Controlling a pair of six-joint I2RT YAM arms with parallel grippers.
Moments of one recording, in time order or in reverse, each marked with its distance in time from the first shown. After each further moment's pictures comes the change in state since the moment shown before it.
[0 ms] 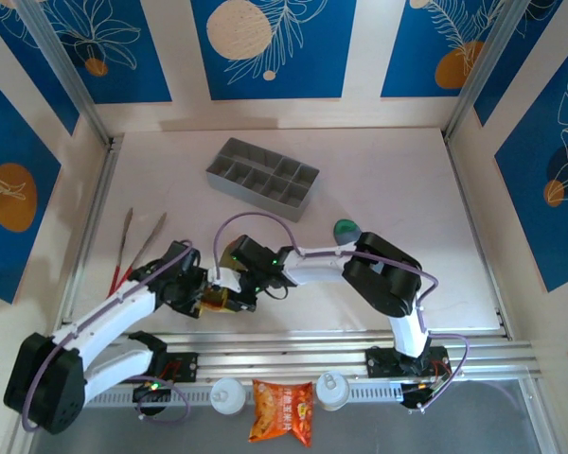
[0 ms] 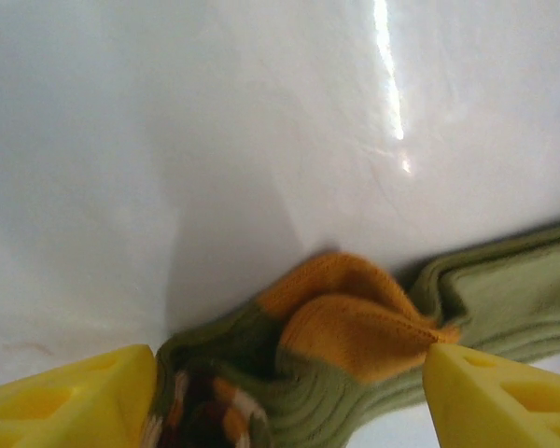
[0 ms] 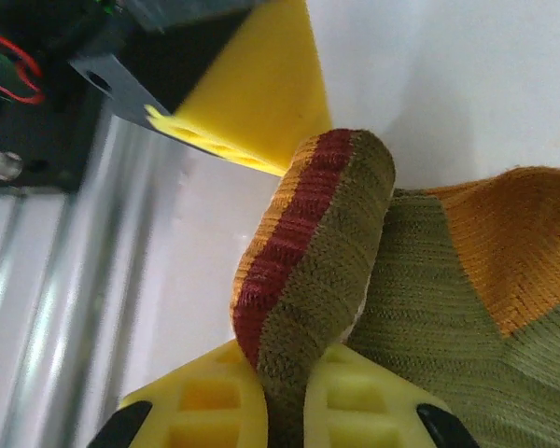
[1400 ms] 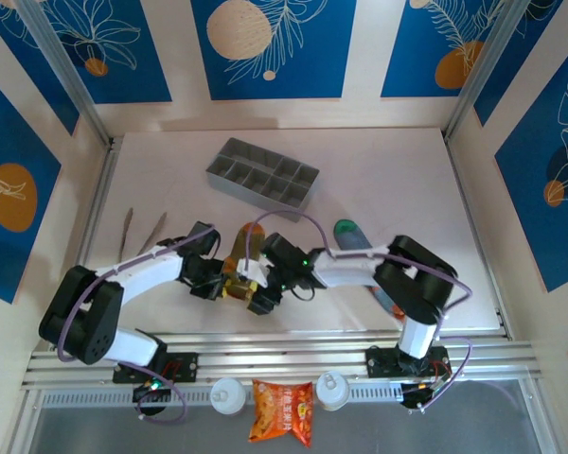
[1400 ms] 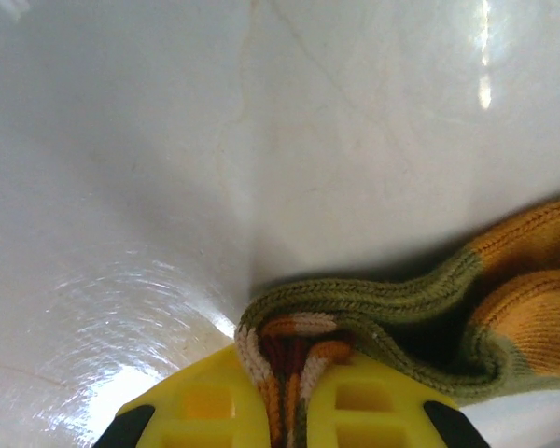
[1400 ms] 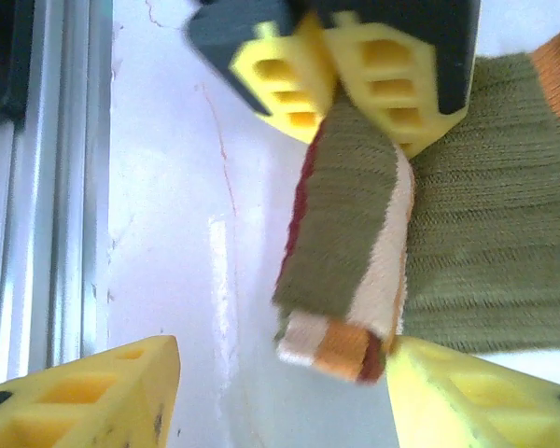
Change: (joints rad) left arm -0.024 0.437 0.216 0.025 0.201 0.005; right arm -0.057 -0.251 -0.305 0.117 0.144 0.056
